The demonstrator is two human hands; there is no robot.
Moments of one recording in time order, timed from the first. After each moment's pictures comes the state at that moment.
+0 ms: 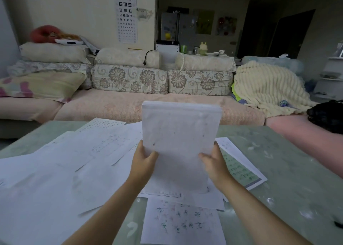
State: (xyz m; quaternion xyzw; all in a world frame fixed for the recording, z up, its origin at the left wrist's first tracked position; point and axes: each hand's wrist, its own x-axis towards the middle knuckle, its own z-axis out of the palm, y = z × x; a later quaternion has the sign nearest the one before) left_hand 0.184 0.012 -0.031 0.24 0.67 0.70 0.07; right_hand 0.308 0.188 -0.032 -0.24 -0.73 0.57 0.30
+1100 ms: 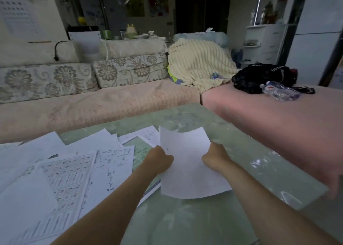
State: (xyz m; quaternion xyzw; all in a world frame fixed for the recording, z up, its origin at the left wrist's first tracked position) left_hand 0.321 0.327 -0.073 0.39 0.85 0.27 0.23; right_hand 0.484 0.439 -0.078 -0.58 -0.74 0.31 0.13
